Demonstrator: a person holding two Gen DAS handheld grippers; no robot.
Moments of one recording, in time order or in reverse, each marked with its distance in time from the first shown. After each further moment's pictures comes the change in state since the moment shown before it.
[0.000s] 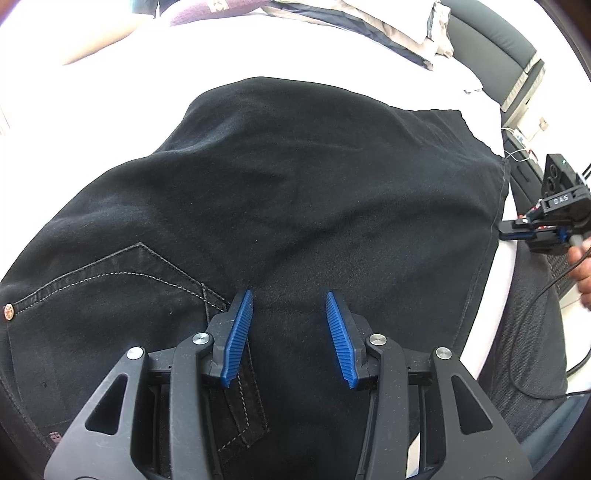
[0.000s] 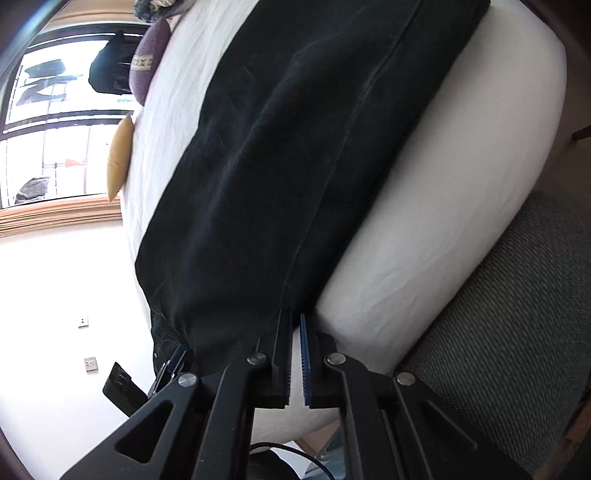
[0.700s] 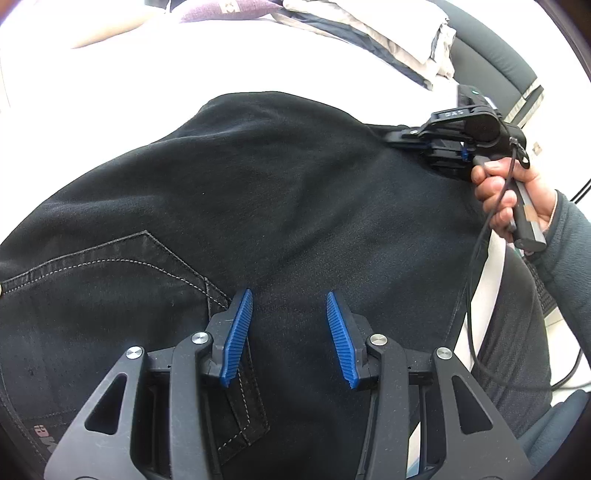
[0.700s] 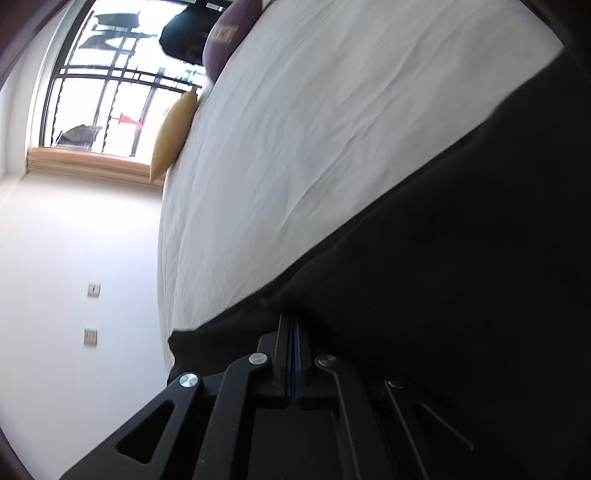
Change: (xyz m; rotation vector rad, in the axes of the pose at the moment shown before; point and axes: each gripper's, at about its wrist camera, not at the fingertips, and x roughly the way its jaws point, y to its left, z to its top) left arm -0.007 0.018 -0.009 -0.067 -0.041 -0.066; right arm 0.090 0.106 0.109 -0.266 -0.113 0.143
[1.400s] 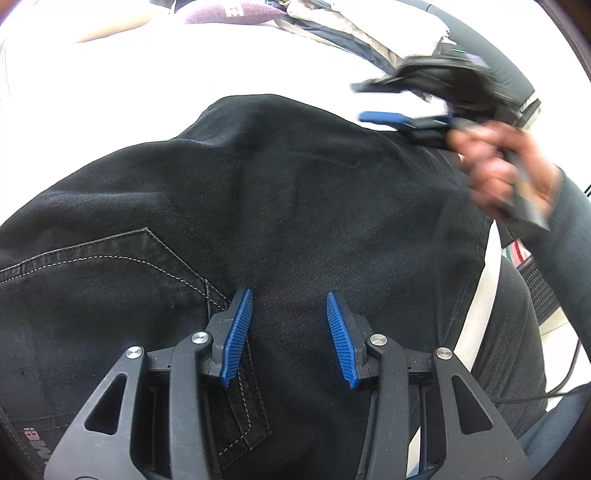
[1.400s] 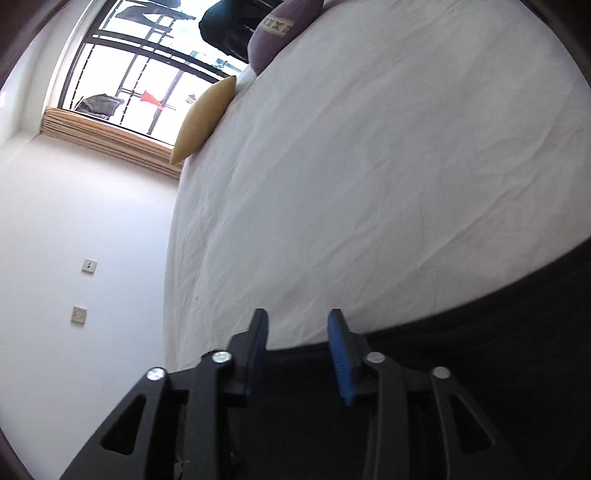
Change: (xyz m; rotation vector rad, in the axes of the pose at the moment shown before) left arm -0.005 0.020 -0.009 -0.028 -0.032 -0.031; right arm 0.034 0.085 -0.003 -0.174 0.050 0.065
